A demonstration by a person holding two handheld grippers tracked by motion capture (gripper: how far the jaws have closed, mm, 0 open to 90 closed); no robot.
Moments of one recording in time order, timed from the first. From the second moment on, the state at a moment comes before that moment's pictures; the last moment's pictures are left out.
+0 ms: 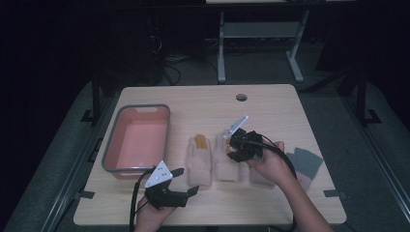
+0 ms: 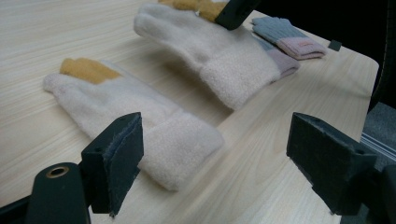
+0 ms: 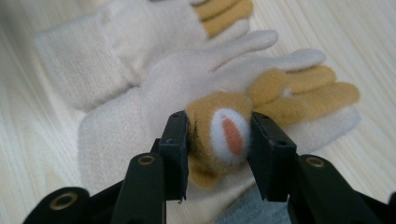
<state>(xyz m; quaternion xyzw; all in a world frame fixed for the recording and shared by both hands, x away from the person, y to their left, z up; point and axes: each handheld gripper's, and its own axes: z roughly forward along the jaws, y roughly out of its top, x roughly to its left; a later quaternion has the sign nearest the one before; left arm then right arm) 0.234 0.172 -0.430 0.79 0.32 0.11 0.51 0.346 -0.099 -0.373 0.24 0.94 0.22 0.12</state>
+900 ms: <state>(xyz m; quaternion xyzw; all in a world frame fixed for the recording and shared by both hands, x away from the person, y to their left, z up) 0.234 0.177 -0.428 0.79 0.33 0.11 0.51 0.359 -0.028 -0.368 0.19 0.95 0.25 0.09</state>
